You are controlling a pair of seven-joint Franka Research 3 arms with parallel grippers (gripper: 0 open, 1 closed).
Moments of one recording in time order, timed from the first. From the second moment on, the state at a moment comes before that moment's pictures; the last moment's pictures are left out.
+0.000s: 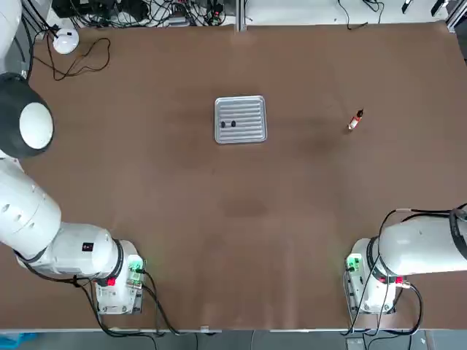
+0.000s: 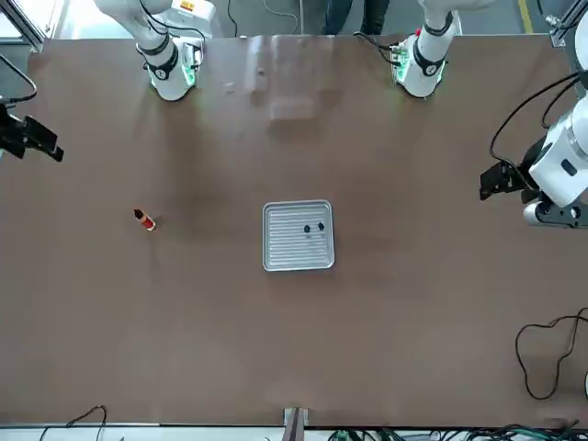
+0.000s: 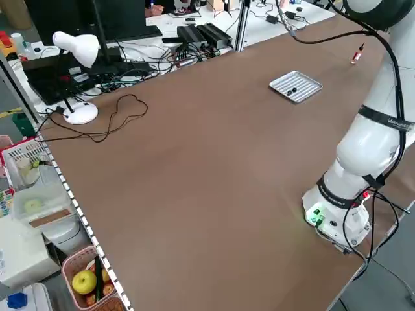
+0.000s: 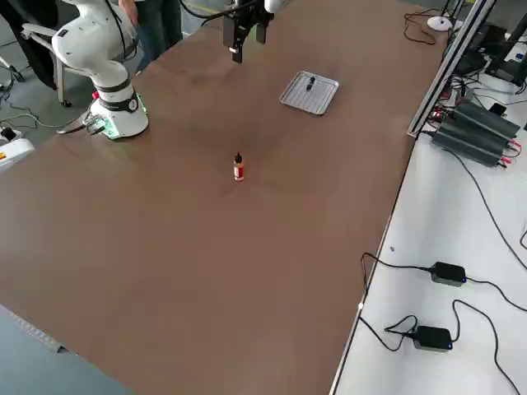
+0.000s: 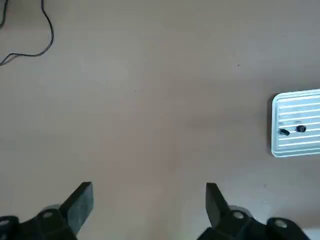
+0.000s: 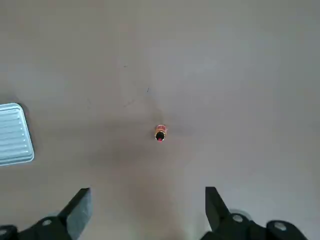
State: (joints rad) left arm -0.06 0.22 -0.06 -1.33 0.00 1.49 -0.04; right arm 0.06 -0.03 -0.14 -1.58 0.03 1.52 0.02
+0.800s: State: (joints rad) left arm -0.06 0.17 -0.06 -1.33 0.00 1.48 -0.05; right arm 0.06 -0.03 -0.14 -1.58 0.03 1.52 0.03
